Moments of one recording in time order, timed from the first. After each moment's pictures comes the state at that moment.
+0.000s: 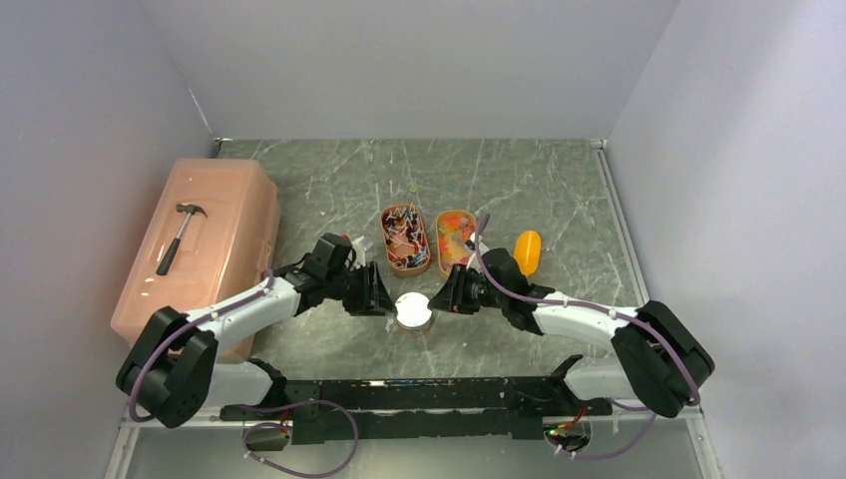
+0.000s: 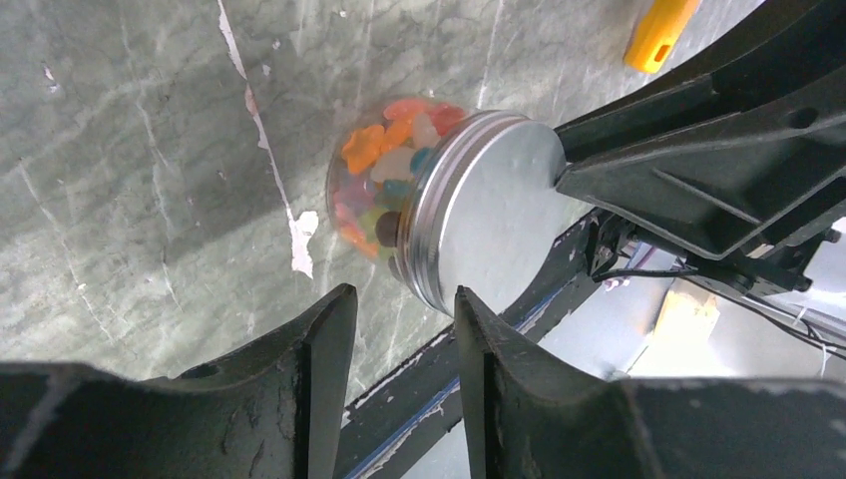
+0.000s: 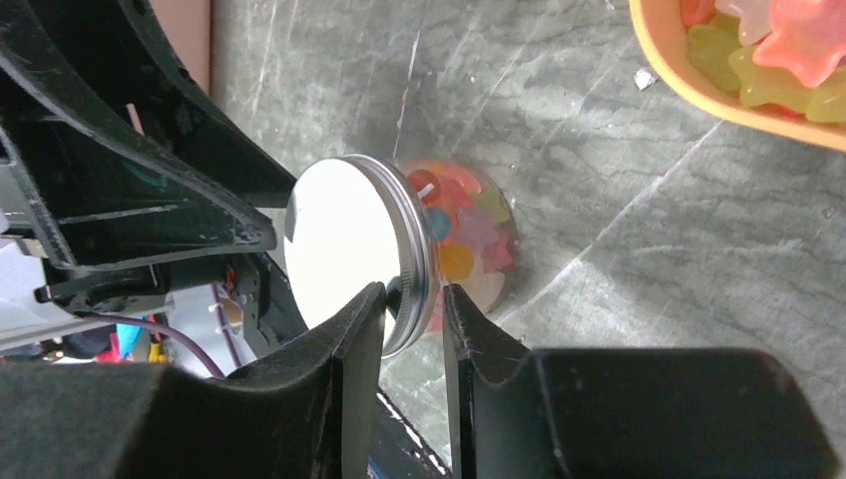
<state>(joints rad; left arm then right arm) -0.57 1.28 0.61 -0.21 0.48 -0.74 0.68 1.29 0.43 0.27 -0.37 0.83</state>
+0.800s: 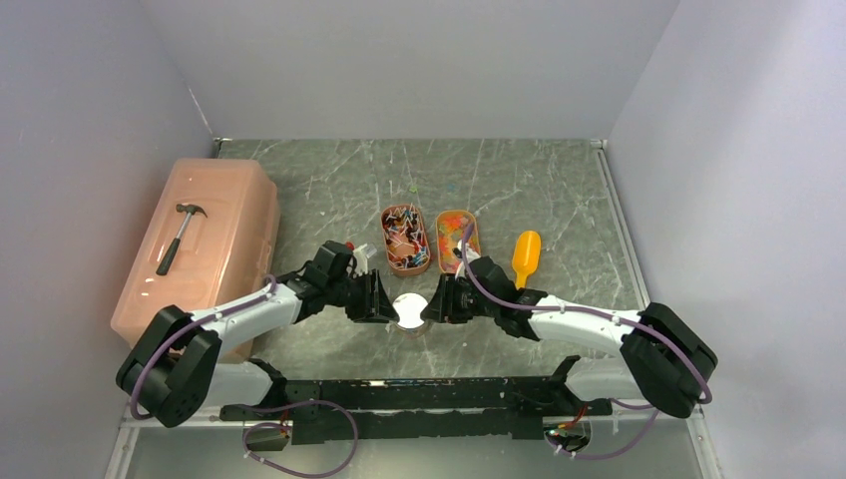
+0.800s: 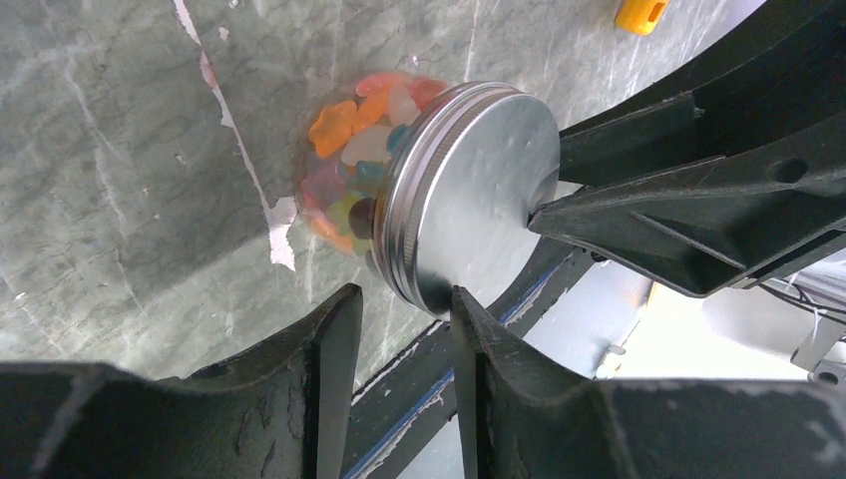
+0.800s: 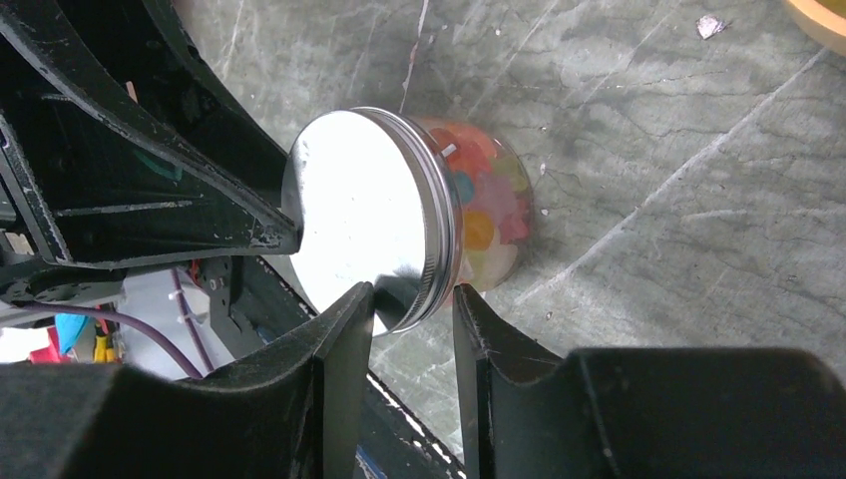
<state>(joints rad) -0.59 1.27 0.54 -0.13 0.53 -0.75 0.83 1.25 0.47 0.14 -0.22 0.82</state>
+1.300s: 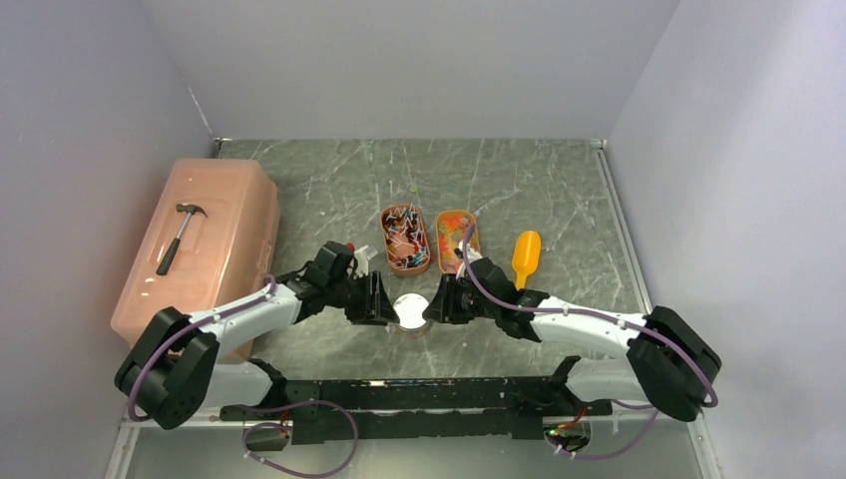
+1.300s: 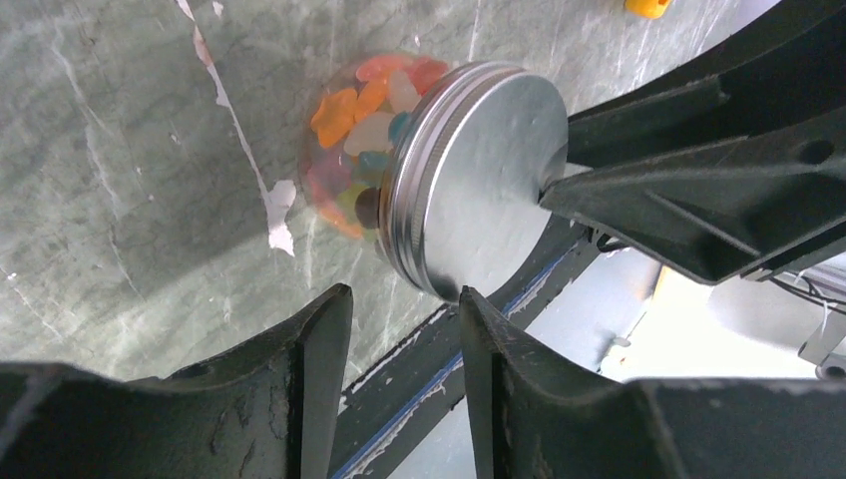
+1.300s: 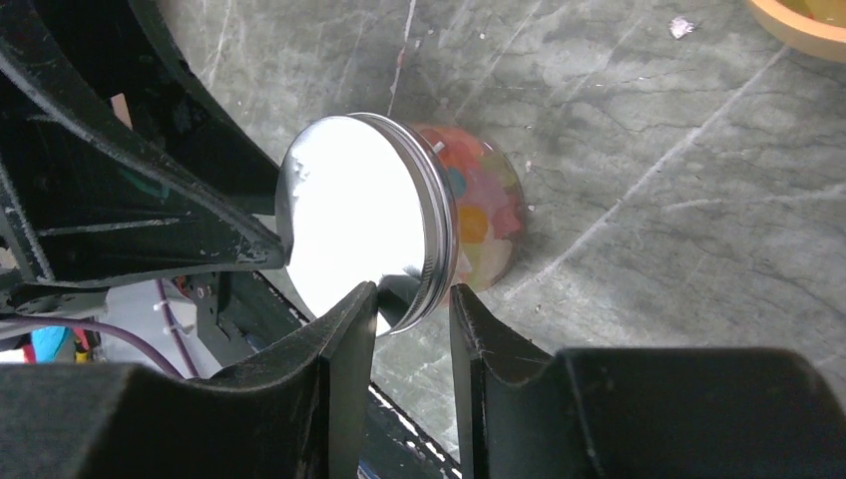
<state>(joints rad) -0.60 1.26 0.55 -0.15 0.53 -0.75 0.85 1.23 0.48 0.10 -0.16 0.82</state>
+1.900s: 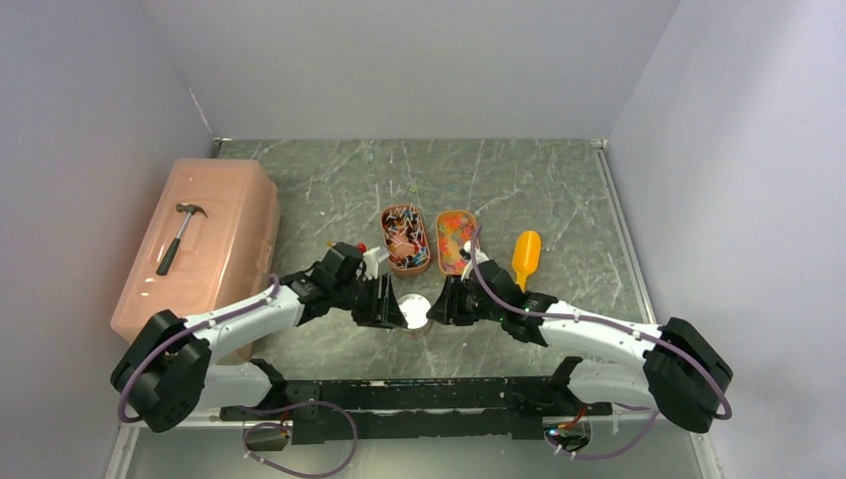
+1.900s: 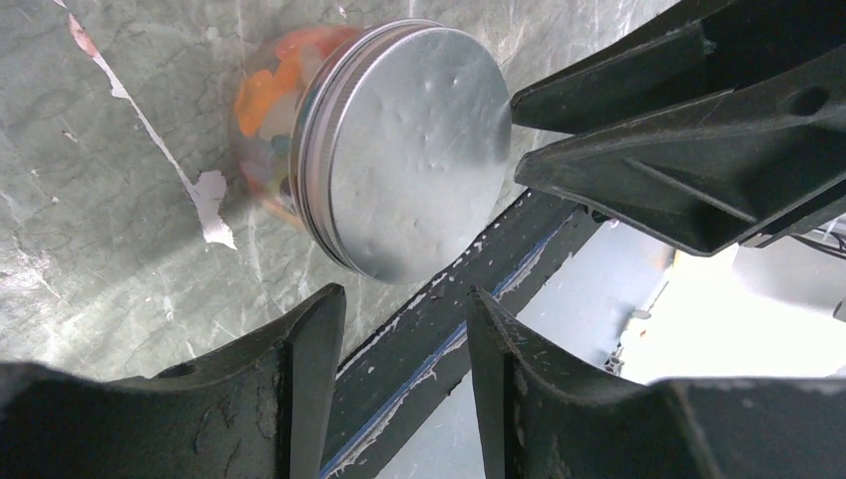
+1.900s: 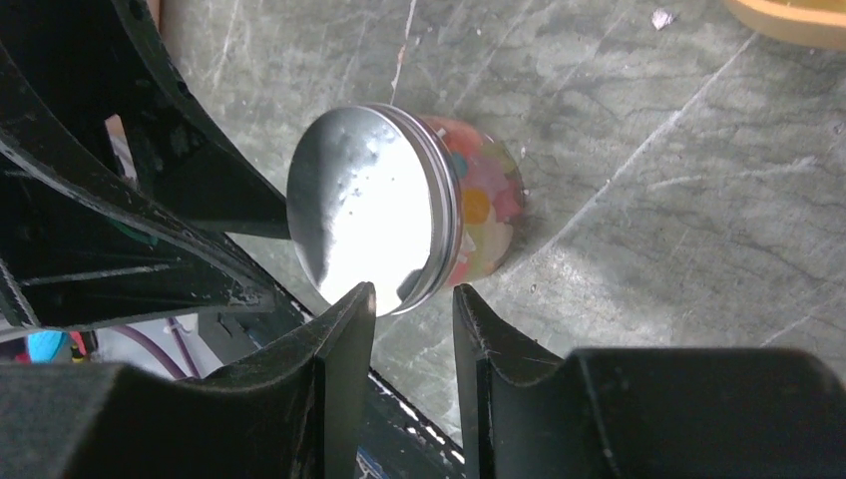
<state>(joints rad) -0.68 1.23 0.59 -0.20 0.51 -0.73 0.86 1.14 0.47 0.03 -0.13 0.82</state>
